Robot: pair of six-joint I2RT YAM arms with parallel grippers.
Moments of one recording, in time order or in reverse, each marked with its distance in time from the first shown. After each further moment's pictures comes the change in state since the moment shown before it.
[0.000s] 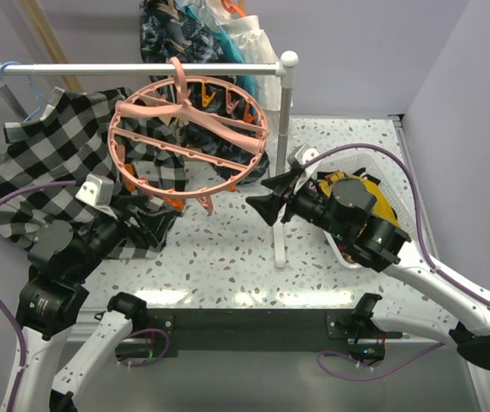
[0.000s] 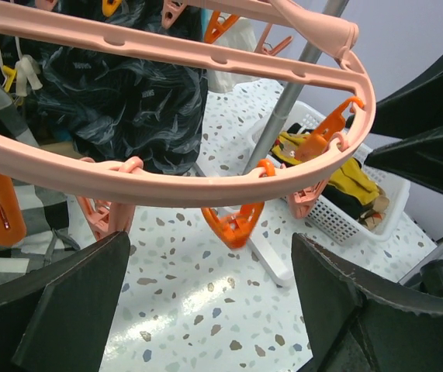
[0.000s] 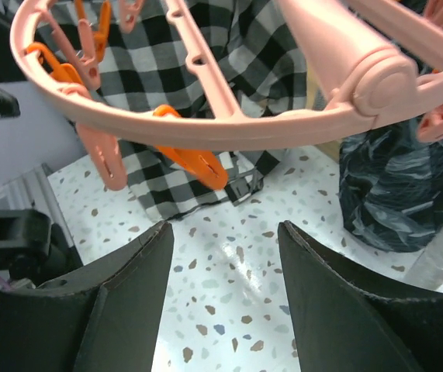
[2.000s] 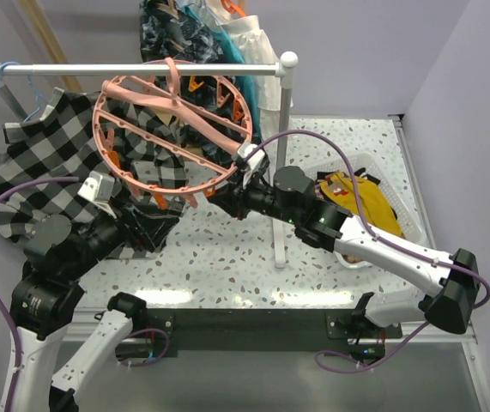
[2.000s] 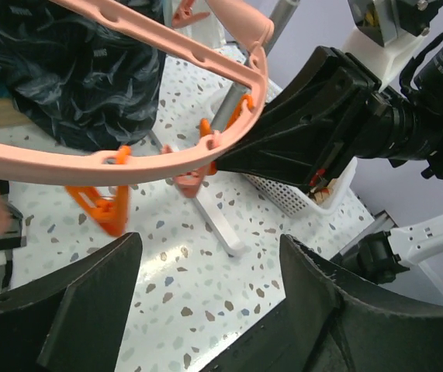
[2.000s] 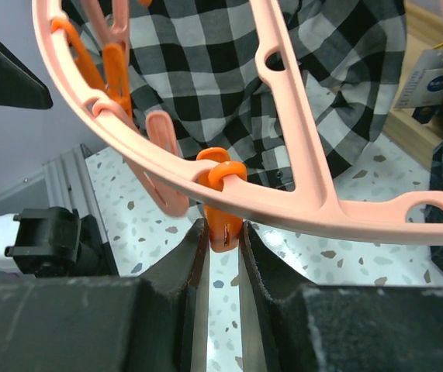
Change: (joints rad) left arm 0.018 0.039 0.104 -0.123 0.107 -0.102; right arm 0.055 0.317 0.087 0.159 -0.107 0.064
